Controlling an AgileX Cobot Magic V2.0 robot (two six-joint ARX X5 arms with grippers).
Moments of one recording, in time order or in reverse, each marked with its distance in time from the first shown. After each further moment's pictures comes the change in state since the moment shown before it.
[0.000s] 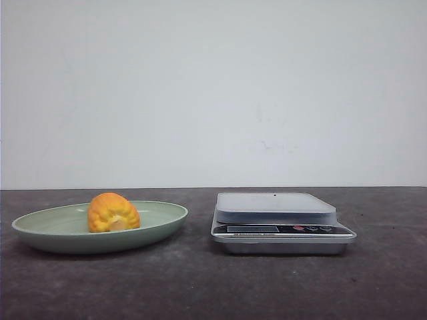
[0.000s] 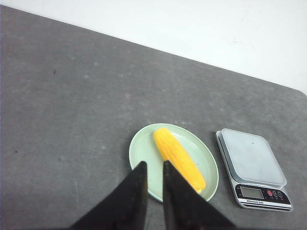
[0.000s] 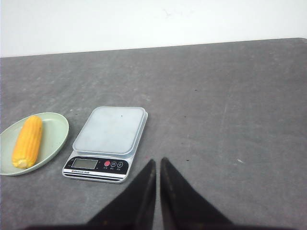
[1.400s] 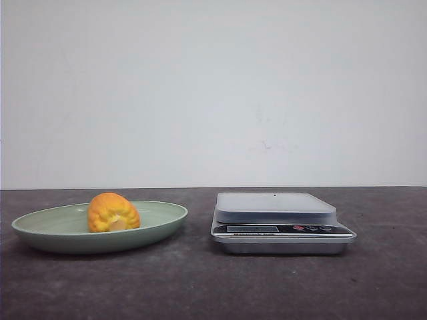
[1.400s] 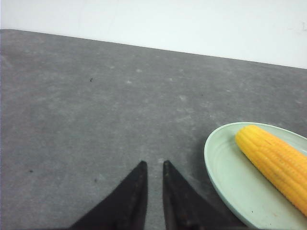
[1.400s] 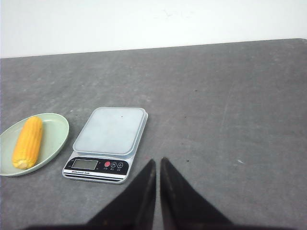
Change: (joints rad) left arm 0.397 -0.245 -0.903 0.830 0.211 0.281; right arm 0.000 -0.001 0.000 0.002 0.000 0.000
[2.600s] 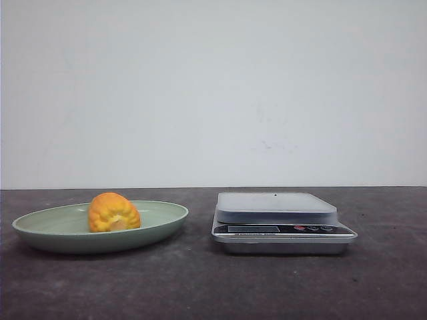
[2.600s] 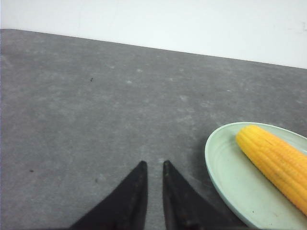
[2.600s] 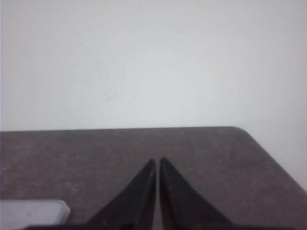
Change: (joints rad) left arm 0.000 0.000 0.000 0.000 0.000 0.000; right arm -0.303 -0.114 -0.650 0.924 -0.028 -0.184
